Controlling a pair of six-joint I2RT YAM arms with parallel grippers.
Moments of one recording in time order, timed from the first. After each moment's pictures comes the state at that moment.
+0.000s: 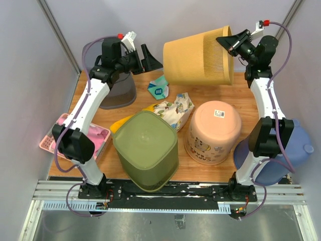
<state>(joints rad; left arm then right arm) -0.30 1.68 1.81 -0.42 0.55 -0.56 -0.07 1.79 1.74 0.25 -0.69 0.99</state>
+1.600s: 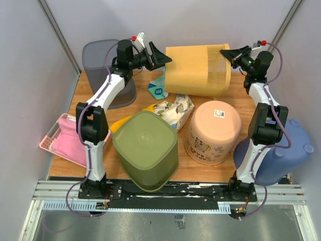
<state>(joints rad) -0.30 2.06 1.91 0.08 0.78 -0.87 -0.17 1.99 1.61 0.57 -0.78 1.30</state>
